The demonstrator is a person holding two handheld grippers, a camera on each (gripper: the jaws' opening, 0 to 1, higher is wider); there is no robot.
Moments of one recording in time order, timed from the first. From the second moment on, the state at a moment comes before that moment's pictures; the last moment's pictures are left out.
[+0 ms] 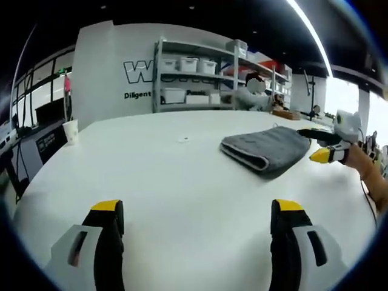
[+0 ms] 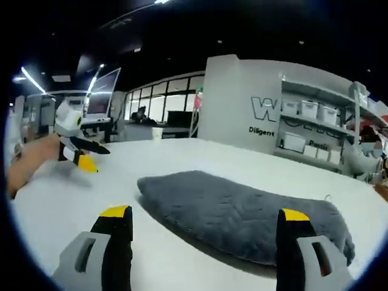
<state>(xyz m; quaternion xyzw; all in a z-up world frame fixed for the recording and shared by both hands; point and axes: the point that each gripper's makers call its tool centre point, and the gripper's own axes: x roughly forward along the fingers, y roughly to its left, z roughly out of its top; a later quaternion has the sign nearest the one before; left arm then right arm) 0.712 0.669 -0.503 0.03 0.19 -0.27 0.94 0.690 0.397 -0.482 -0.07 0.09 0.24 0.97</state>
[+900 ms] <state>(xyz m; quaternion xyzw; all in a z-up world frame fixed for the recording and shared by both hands) 0.710 0.666 -0.500 0.04 0.18 -0.28 0.94 0.683 0.485 -0.504 -0.16 0.09 0.32 0.93</state>
